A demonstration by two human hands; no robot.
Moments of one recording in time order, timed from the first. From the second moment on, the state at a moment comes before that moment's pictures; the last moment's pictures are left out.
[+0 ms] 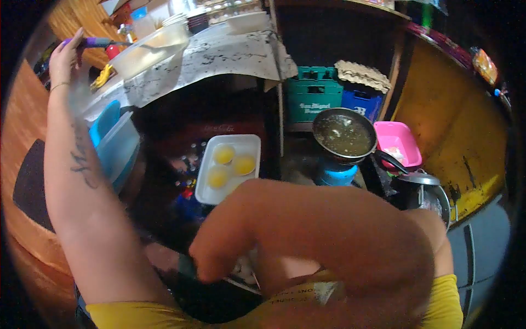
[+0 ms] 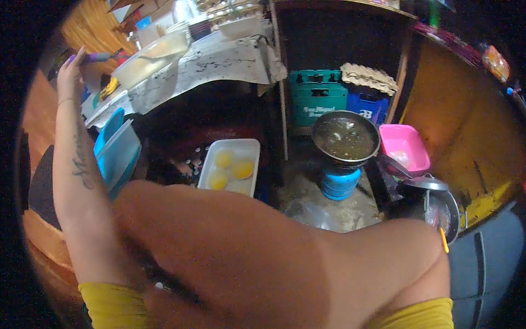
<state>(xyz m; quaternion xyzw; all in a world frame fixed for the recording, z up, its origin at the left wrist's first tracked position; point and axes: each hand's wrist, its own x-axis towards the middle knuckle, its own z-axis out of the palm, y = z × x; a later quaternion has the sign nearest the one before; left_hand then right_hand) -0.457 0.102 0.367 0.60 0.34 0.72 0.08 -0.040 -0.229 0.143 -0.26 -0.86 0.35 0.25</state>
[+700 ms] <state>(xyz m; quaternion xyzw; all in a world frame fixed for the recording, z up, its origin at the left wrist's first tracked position) -0.433 0.092 0.333 0.49 0.31 0.80 0.16 -0.069 -0.224 0.161 -0.29 -0.88 0.36 0.11</state>
